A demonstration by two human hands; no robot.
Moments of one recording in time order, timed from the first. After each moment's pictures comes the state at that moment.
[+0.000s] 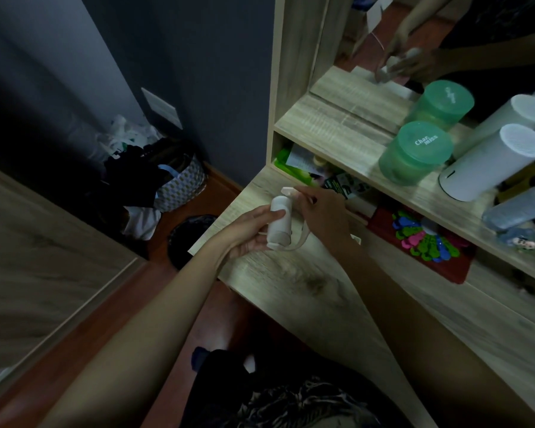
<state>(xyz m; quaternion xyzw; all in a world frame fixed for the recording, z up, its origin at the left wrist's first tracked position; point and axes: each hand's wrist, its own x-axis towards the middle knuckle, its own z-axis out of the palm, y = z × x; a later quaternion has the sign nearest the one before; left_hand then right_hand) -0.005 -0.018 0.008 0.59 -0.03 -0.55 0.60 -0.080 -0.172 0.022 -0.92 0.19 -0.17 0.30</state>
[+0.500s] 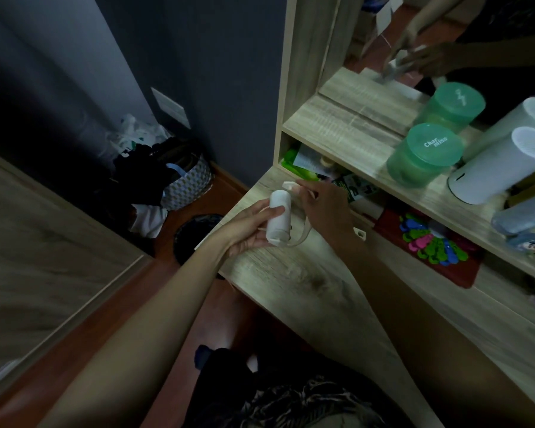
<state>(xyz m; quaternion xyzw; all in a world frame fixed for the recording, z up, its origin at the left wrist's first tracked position) -0.001 -0.008 0.016 0.57 -0.03 -0.54 0.62 -0.072 -0.165 0.032 -0.92 0.19 -0.17 0.31</state>
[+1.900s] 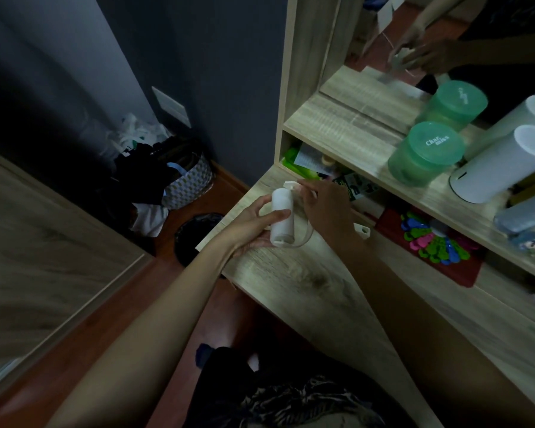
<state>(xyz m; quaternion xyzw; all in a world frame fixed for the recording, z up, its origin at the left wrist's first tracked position) -0.010 -0.010 0.023 0.63 -0.05 -0.48 0.61 -0.074 -0.164 0.036 -0.93 0.18 -0.19 0.27</state>
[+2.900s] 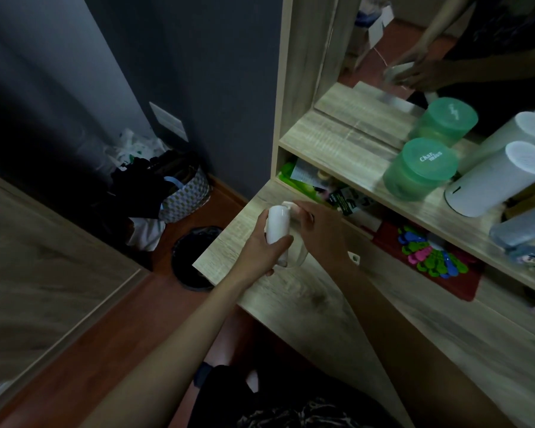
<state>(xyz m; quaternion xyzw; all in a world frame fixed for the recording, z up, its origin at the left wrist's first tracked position) -0.036 -0.022 0.011 0.76 -0.12 -0.32 0.54 -0.078 -0.157 0.018 -0.92 0.17 -0.20 0.30</state>
